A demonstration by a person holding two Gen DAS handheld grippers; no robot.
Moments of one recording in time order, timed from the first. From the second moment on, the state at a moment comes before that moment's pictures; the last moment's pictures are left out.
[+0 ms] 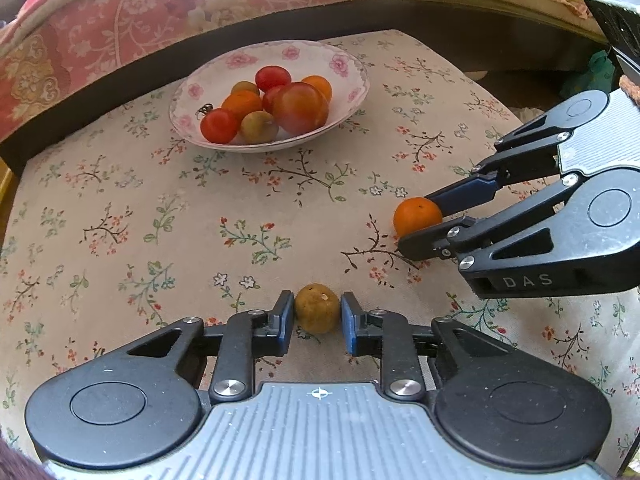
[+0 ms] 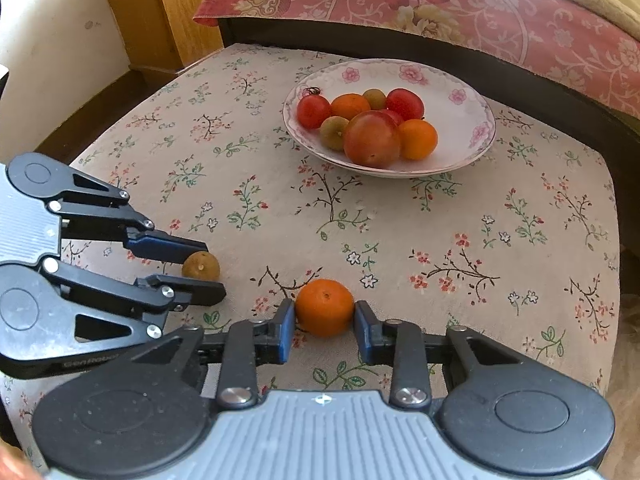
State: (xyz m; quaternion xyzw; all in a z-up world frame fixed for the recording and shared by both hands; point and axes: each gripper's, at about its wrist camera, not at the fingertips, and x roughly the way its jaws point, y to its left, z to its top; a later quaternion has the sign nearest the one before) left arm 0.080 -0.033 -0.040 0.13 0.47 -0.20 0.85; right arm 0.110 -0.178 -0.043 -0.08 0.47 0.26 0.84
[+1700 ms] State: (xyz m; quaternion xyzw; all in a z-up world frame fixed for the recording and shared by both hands) left arm 0.161 -0.043 0.014 0.09 0.38 -0.16 0.91; right arm 0.185 -0.194 0.015 0.01 0.40 0.20 0.90
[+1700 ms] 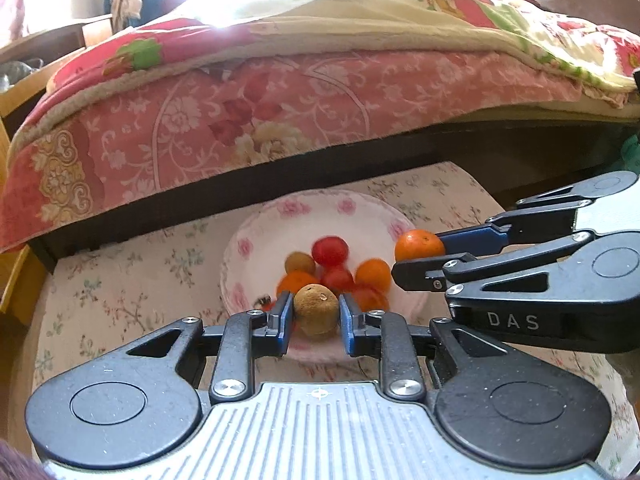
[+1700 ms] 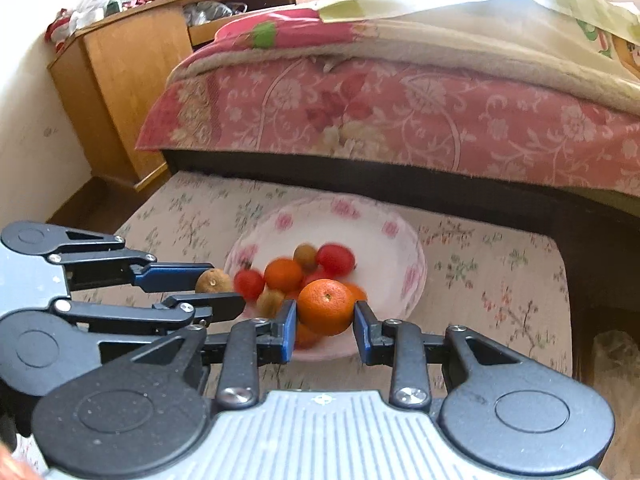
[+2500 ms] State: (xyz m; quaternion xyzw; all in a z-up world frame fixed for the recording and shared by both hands) left arm 0.219 -0.043 -0.009 0.09 0.38 -0.13 0.91; right arm 0.253 -0.196 -0.013 0.03 0.41 0.20 0.89
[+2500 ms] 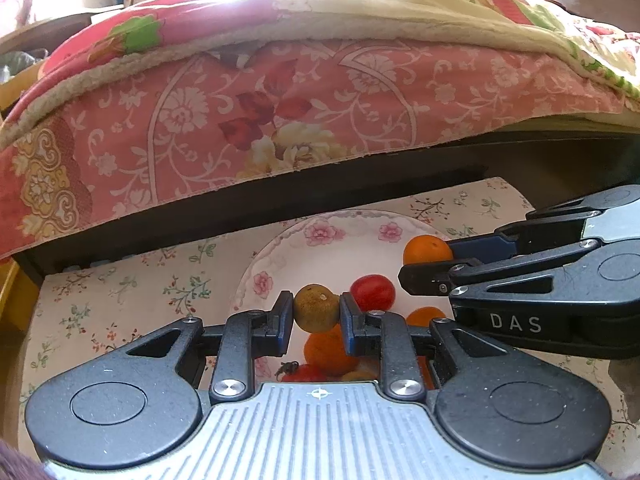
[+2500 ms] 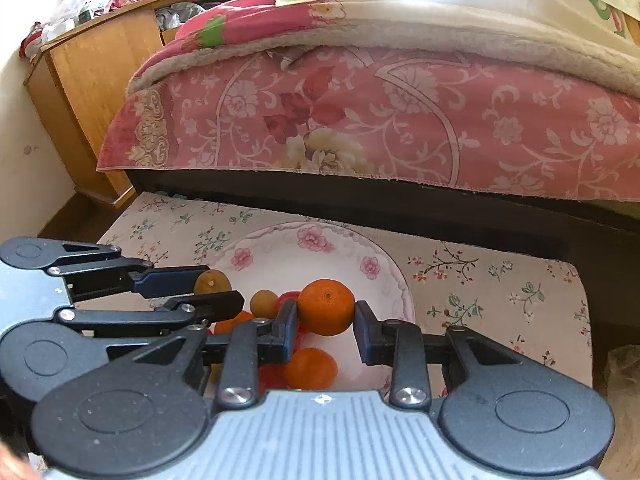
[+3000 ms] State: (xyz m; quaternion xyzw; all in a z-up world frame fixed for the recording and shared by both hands) left arm 0.225 -0.040 -0.013 0.09 0.38 -0.13 0.91; right arm 0.257 -0.195 -0.015 0.03 0.40 0.19 0.89
